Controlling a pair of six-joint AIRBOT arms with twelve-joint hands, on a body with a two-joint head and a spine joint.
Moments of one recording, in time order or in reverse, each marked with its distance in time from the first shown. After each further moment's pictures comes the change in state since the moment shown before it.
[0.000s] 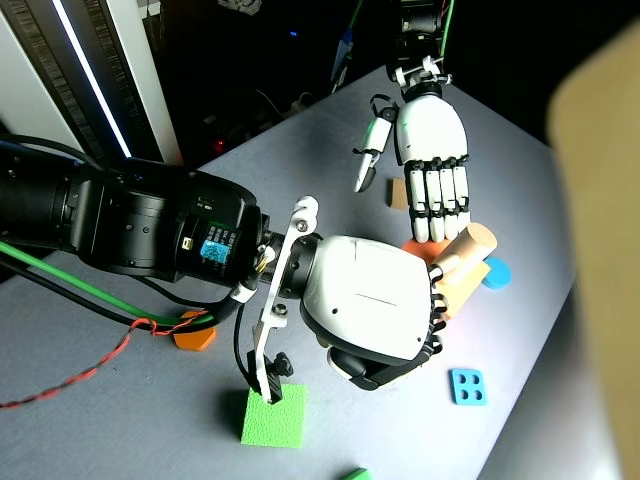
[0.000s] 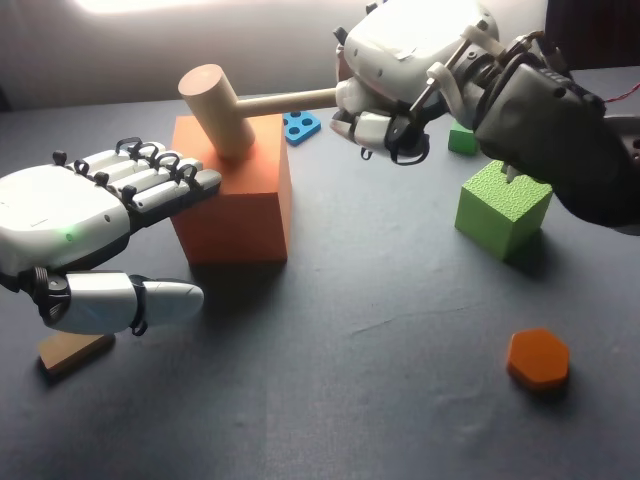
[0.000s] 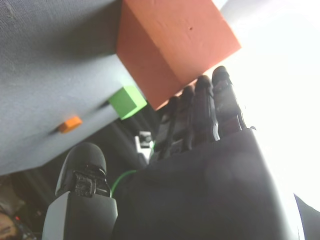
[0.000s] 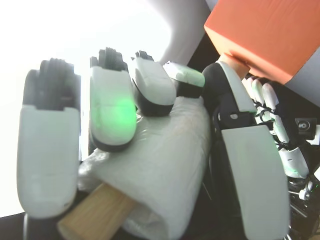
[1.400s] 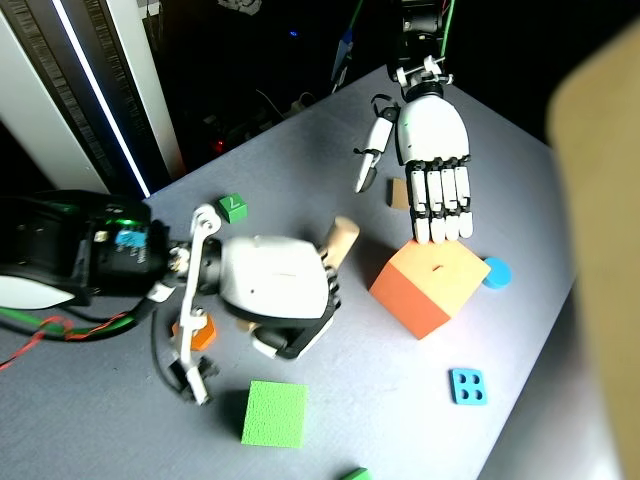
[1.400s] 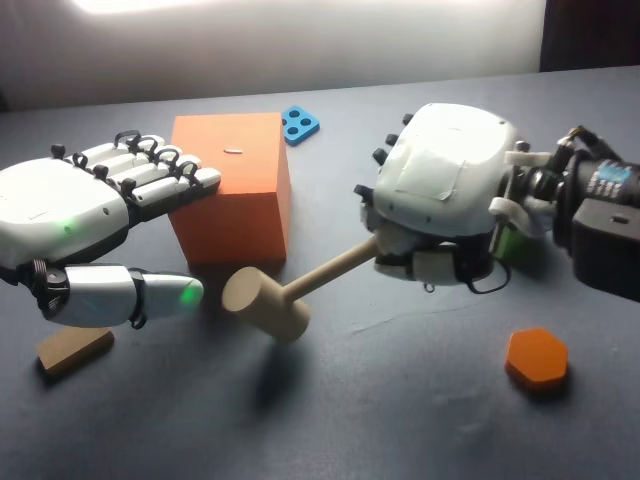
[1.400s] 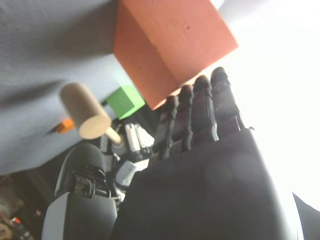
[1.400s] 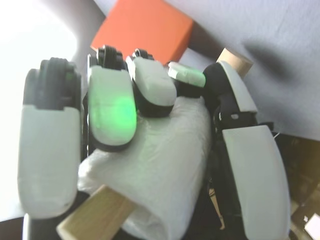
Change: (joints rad) left arm -0.015 0.008 0.004 0.003 0.006 -0.006; right arm -0.126 0.149 -0.136 -0.850 -0.209 0.638
